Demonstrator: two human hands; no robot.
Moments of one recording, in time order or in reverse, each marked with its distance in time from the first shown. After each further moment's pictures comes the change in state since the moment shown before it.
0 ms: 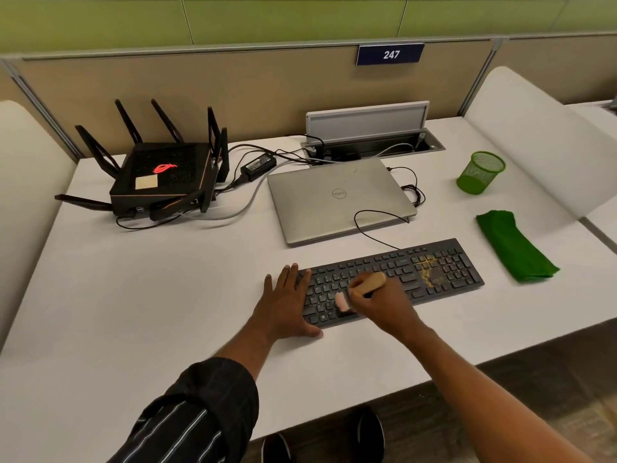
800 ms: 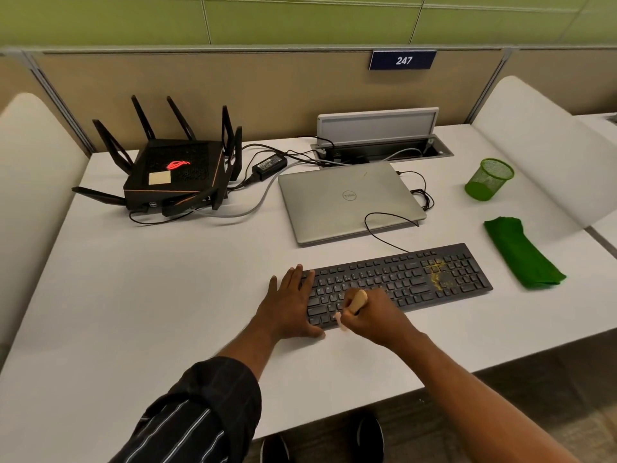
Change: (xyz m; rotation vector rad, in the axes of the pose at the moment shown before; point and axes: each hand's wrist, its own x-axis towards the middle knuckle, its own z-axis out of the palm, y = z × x) left_hand -0.011 -0.014 0.002 -0.061 0.041 0.022; right_hand -0.007 -0.015 0.029 -0.208 -0.166 -0.100
